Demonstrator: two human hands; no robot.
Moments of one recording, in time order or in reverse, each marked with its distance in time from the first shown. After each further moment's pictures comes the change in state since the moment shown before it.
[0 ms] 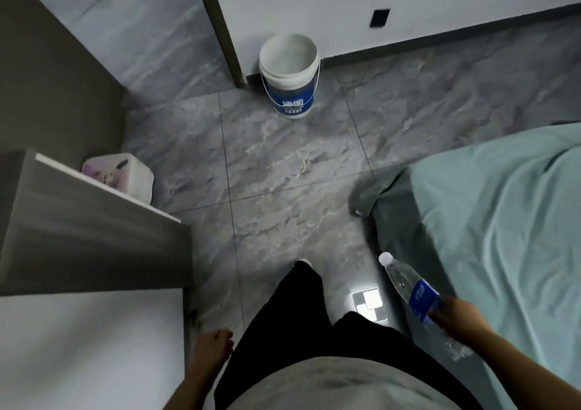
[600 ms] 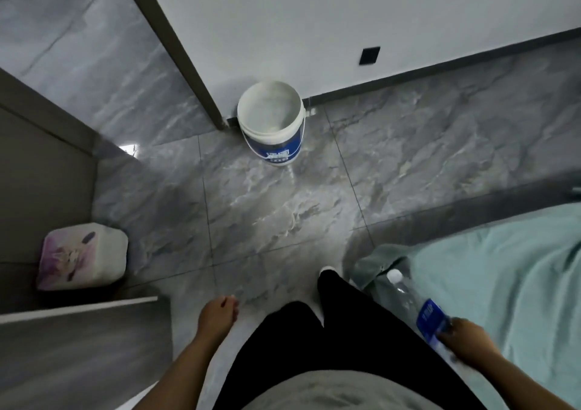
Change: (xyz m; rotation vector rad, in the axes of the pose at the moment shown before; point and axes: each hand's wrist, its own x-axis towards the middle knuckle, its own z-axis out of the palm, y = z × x) left_hand 0.182 0.341 0.008 -0.005 -0.009 0.099; right_hand 0.176 -0.103 -0.224 0.024 -0.104 0.102
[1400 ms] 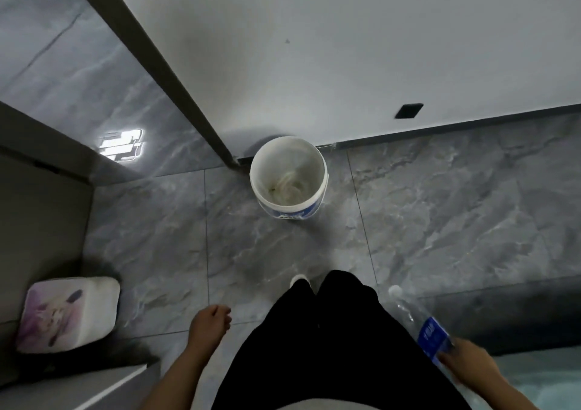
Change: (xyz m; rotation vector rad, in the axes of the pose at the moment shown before) left_hand 0.216 0.251 -0.079 -0.168 -0.004 -0.202; right_hand 0.142 -0.238 -0.242 -0.084 -0.092 -0.011
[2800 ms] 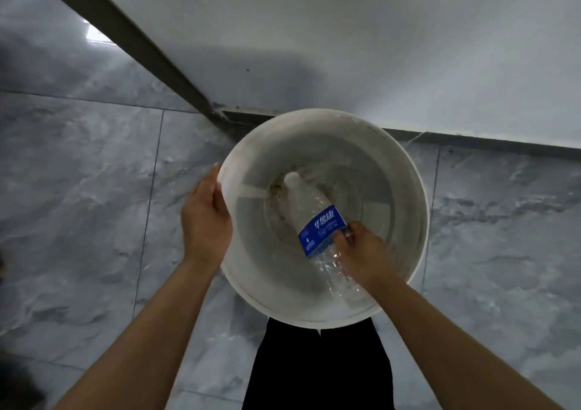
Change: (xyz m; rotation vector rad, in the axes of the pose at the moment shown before) left_hand 0.483 0.222 0.148 0.107 0.529 0.424; right_hand 0.466 -0.463 -0.043 0.161 0.055 -0.486
